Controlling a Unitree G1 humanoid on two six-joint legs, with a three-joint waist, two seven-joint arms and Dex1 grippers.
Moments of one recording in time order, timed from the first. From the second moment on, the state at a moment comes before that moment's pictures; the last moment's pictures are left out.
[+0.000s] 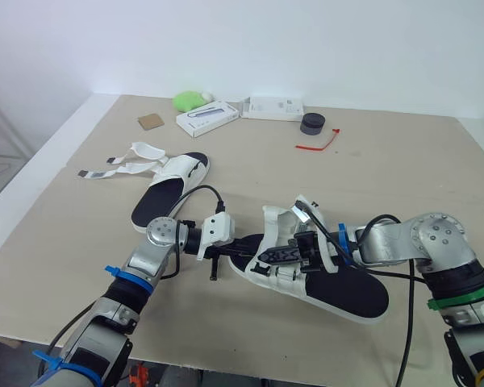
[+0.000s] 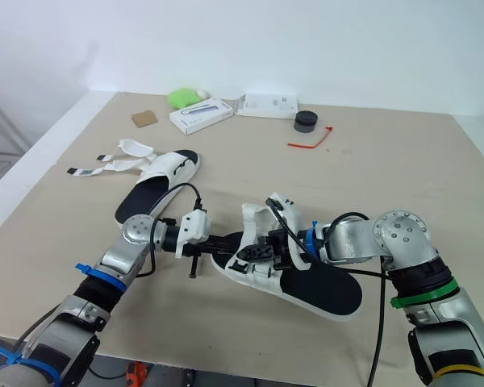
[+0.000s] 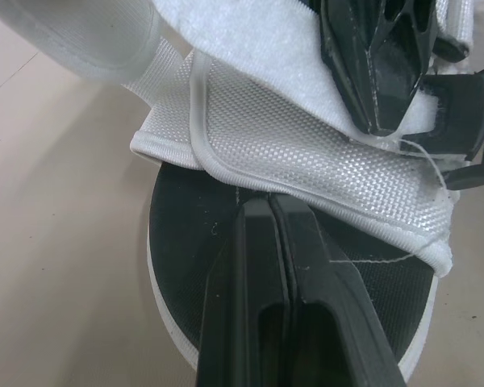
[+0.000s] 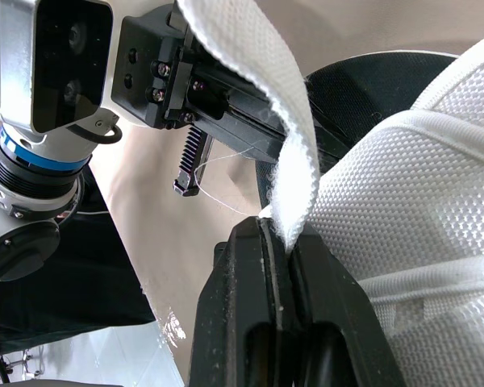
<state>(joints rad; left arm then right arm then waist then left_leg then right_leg) -0.58 0.30 -0.31 0.42 -0.14 -0.12 -1.27 -0.63 -0.80 0.24 -0.05 1.96 1.30 -0.25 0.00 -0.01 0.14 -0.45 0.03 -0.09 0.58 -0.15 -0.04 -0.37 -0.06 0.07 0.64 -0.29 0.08</state>
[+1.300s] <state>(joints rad) -0.57 0.32 -0.31 0.40 -0.14 -0.10 -1.26 -0.67 -0.85 0.25 -0.18 1.96 1.25 -0.22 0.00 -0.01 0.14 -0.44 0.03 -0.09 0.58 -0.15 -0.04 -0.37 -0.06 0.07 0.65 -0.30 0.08</state>
